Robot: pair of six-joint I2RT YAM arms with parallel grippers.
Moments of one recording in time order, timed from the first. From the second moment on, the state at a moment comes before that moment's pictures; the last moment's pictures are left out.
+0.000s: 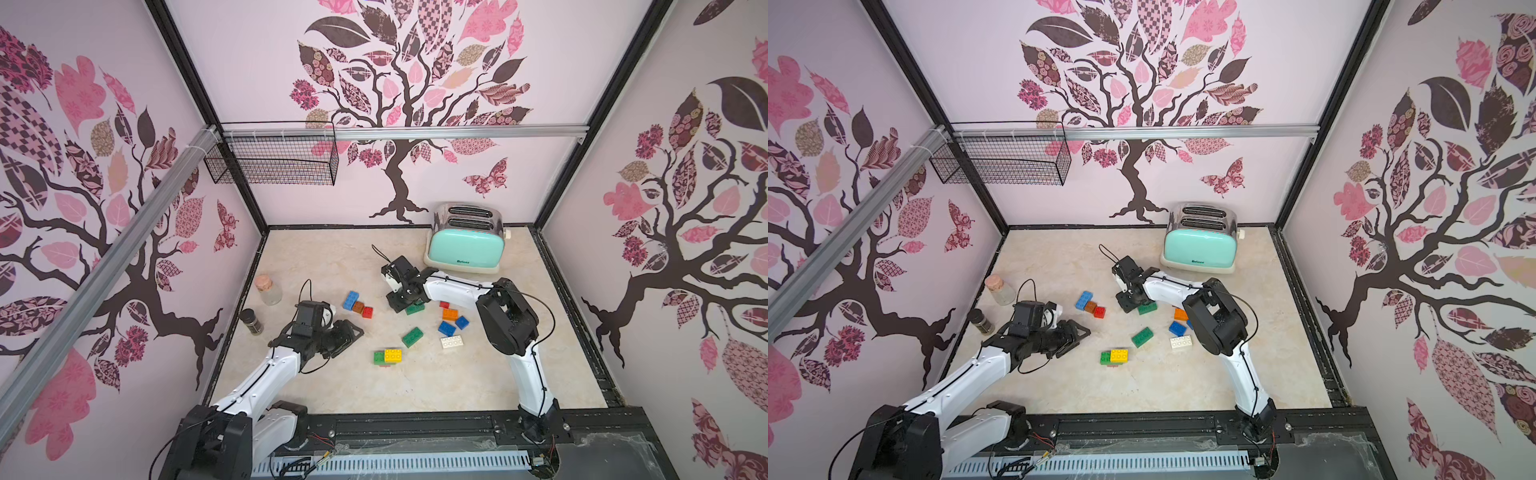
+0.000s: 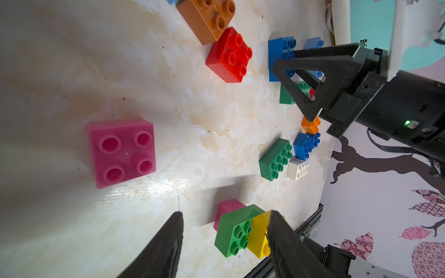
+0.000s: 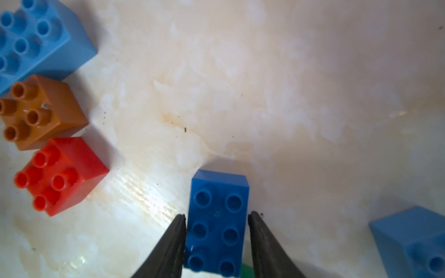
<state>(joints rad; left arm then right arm) -0.23 1.08 0.47 -0.32 0.53 -0.76 0.73 2.18 1.60 -0.52 -0.01 0.10</state>
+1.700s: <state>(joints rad) -0.01 0.84 0.42 -0.45 0.52 -0.86 1.06 1.76 1.23 -0.48 -0.23 -0.34</state>
